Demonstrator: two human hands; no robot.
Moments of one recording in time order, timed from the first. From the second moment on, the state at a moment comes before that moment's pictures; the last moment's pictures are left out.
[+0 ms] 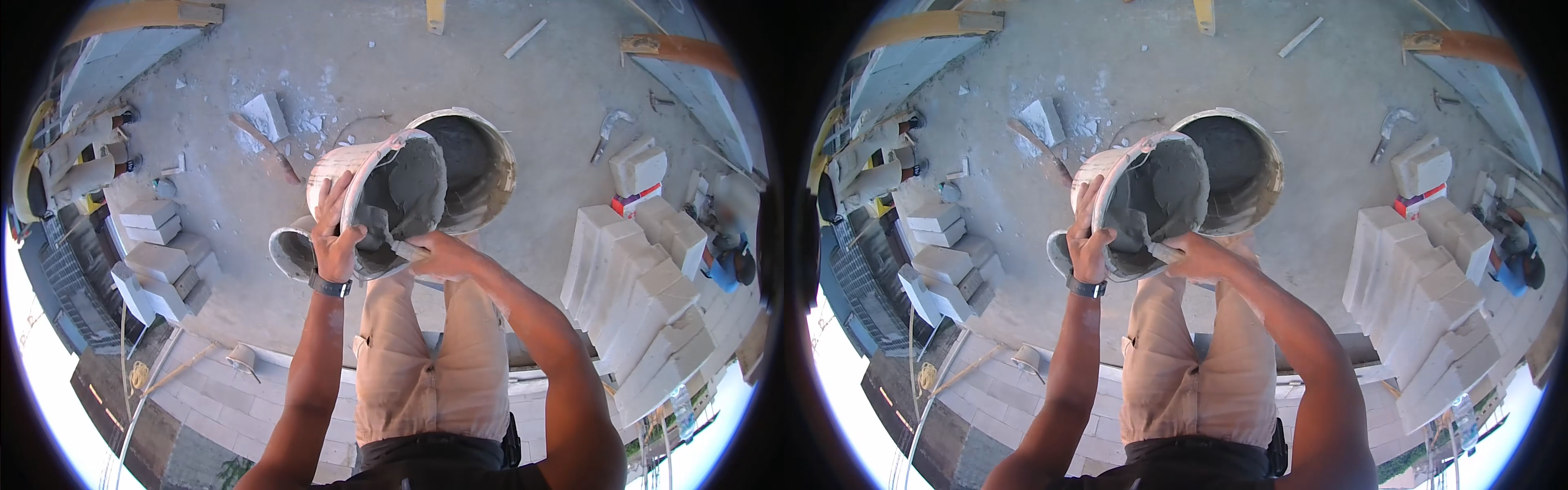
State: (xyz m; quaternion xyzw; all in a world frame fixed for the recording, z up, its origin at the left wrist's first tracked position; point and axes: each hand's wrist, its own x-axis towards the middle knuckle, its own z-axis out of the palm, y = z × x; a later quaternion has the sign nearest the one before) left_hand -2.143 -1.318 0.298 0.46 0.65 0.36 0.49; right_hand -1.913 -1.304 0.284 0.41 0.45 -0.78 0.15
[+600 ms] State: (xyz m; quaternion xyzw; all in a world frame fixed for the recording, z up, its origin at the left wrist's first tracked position) left_hand -2.195 -1.301 0.292 0.14 0.62 0.45 0.63; right_hand -1.783 -1.422 0.221 0.73 0.59 -0.34 0.07
